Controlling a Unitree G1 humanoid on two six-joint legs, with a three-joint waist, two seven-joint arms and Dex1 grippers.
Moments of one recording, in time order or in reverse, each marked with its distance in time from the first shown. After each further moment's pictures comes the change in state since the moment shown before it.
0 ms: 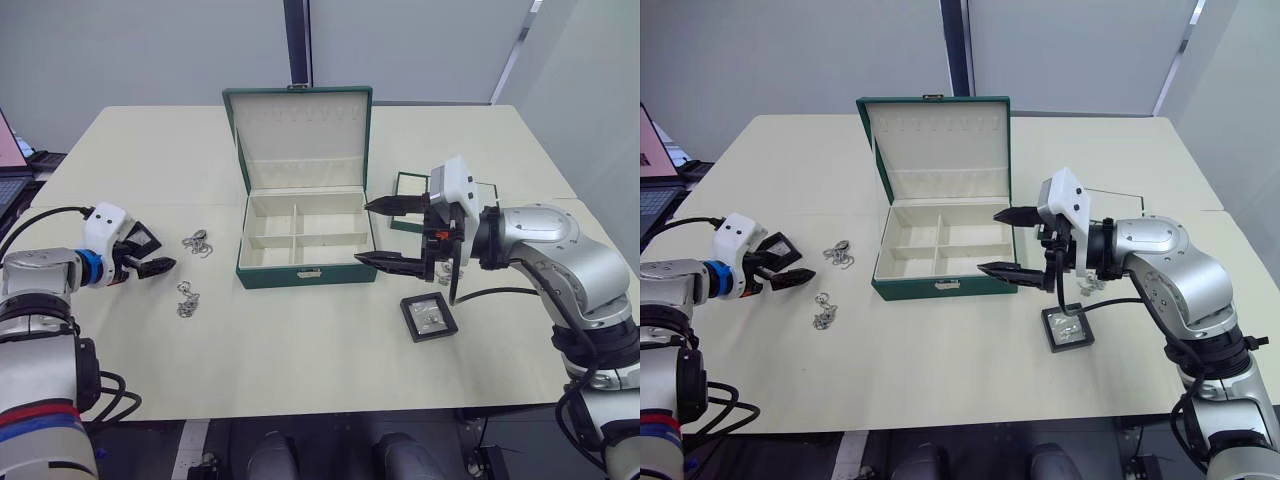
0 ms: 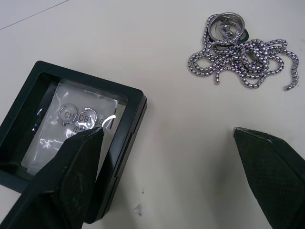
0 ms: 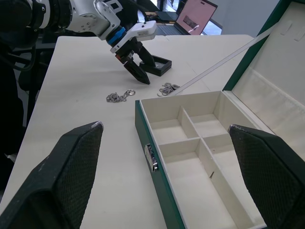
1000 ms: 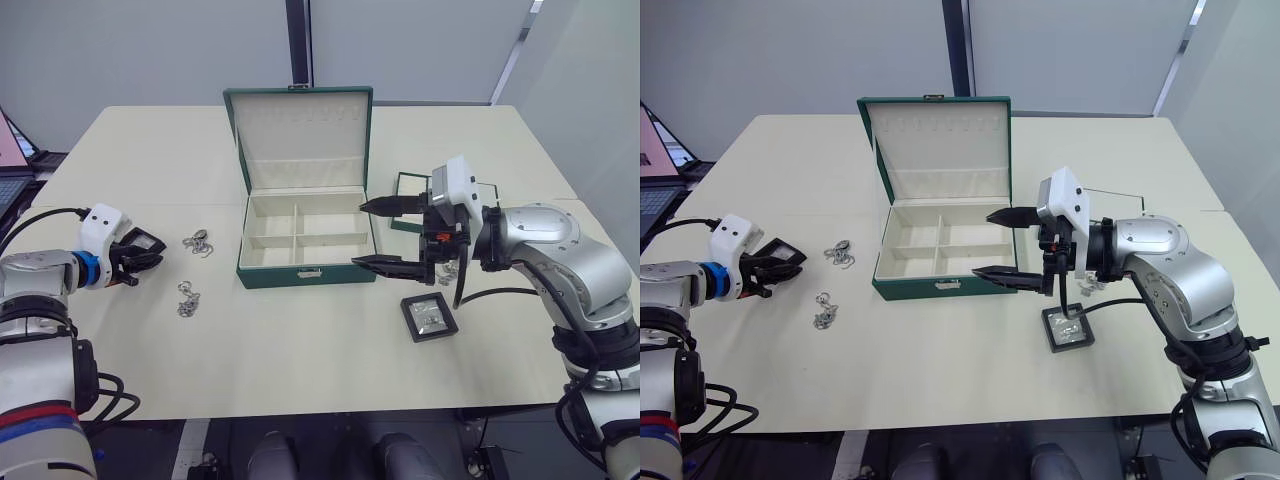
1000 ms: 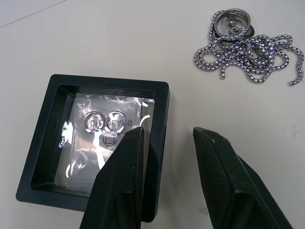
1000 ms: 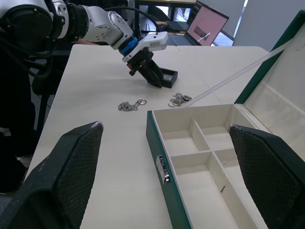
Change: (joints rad) left arm 0.007 0.004 0.012 0.000 -0.004 -0.004 0.010; right arm -0.001 -0.001 0.000 -0.019 0.040 -0.016 0.019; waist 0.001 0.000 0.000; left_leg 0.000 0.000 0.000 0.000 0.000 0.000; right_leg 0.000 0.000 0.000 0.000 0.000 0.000
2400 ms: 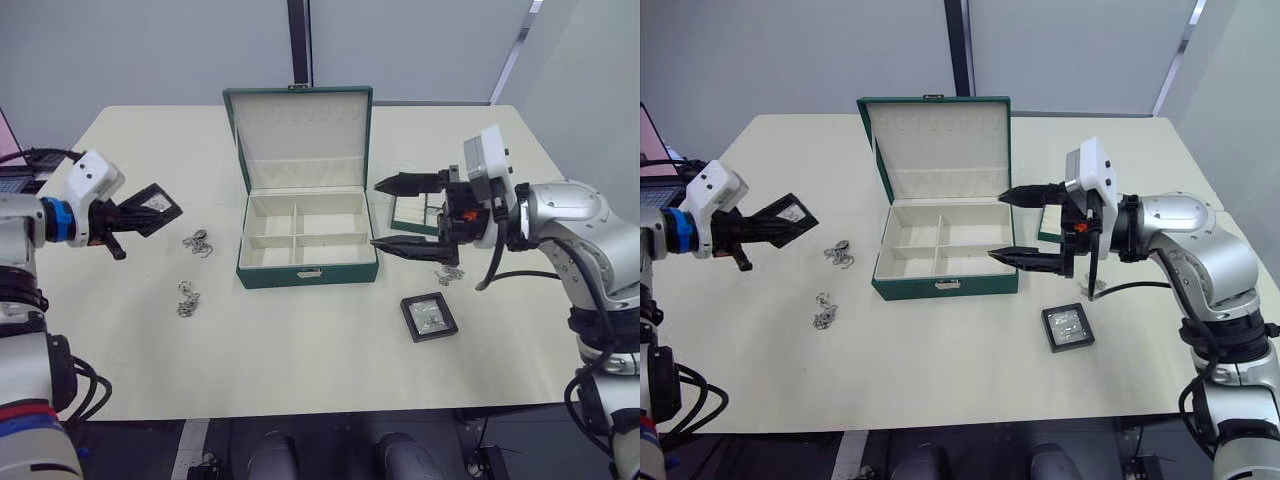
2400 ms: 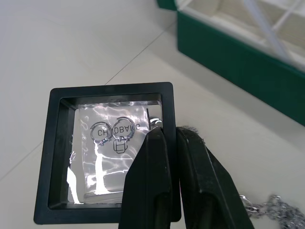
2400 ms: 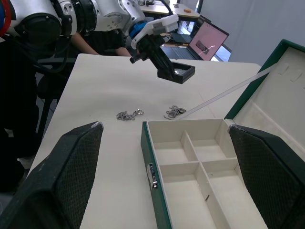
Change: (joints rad) left arm -0.007 0.099 -0.034 -0.467 -0.068 0.072 -0.442; right arm -0.066 -0.067 -0.058 0.097 0.041 -0.052 0.121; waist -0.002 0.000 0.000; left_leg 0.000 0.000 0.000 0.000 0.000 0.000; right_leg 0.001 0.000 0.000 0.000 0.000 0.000
